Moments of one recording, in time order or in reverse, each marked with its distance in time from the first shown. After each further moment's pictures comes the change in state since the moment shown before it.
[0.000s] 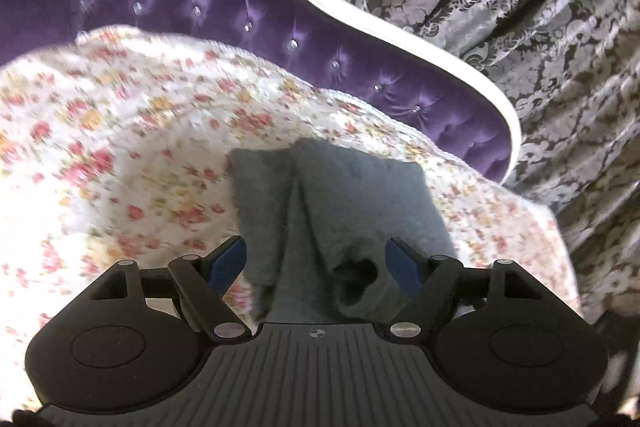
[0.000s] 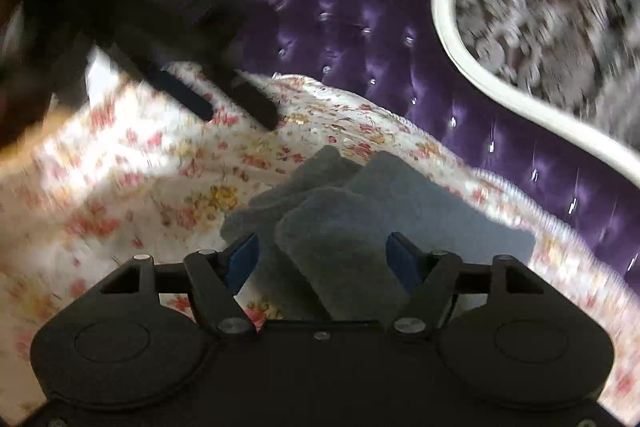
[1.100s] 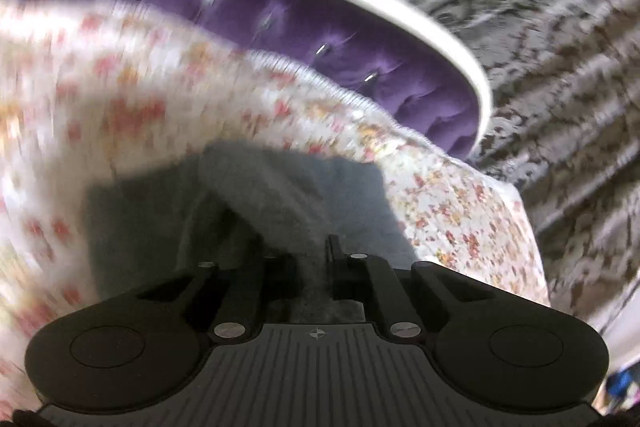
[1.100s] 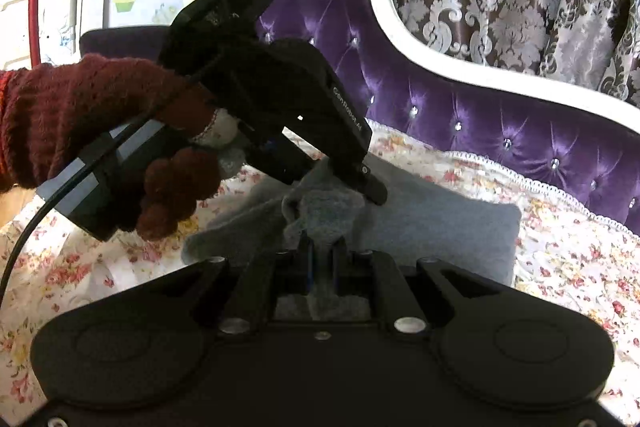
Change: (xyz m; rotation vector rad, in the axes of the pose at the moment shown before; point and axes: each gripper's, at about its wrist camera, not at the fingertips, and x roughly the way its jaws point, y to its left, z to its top) left arm 0.105 -0.023 0.056 0.084 0.120 -0.183; right arm -0.009 -0.050 -0.017 0.298 -0.106 0.004
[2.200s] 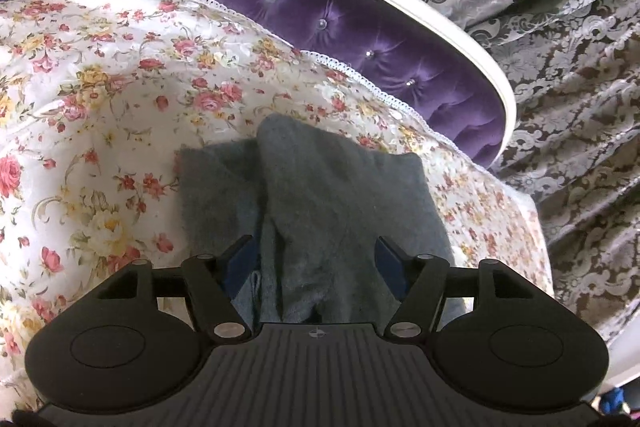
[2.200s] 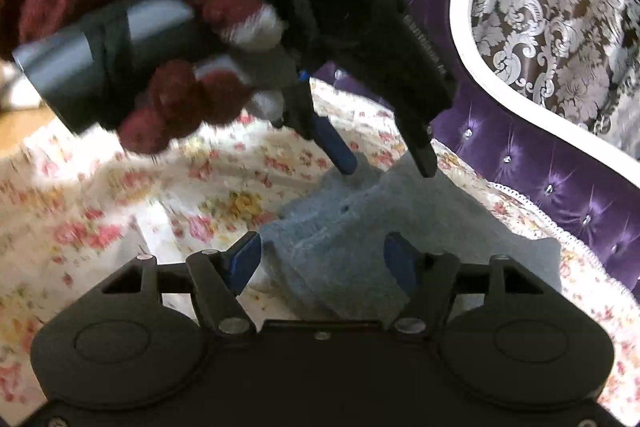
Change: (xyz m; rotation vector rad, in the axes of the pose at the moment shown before) left arm -0.028 0.040 -0.026 -0.127 0.025 0.065; right arm 0.035 0.069 -0.013 -0.287 0.081 0.003
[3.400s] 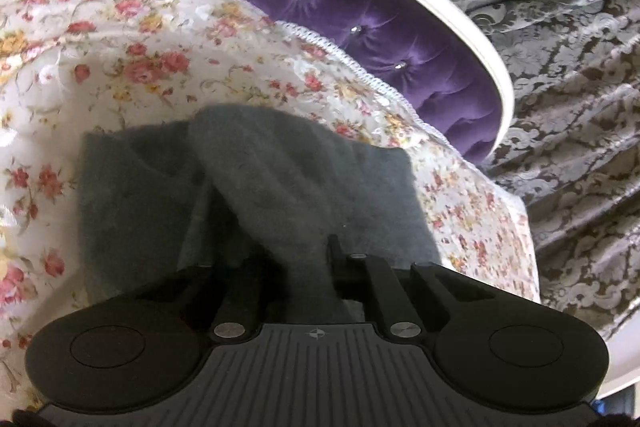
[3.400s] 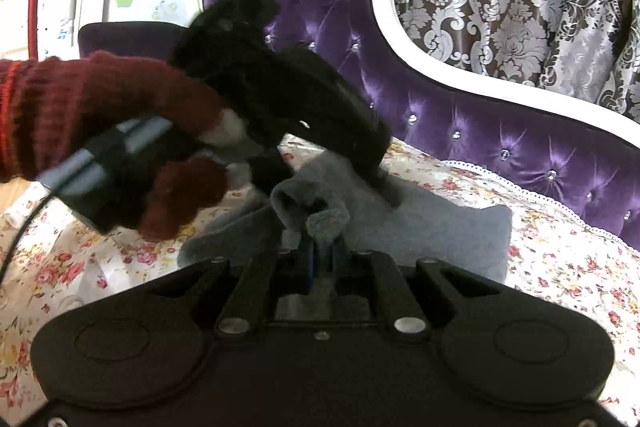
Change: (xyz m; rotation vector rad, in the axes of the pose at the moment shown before) left arm 0.062 -0.019 0.009 -0.028 0.042 -0.071; right arm -0.029 -0.060 -0.015 0.246 -0.064 -0.020
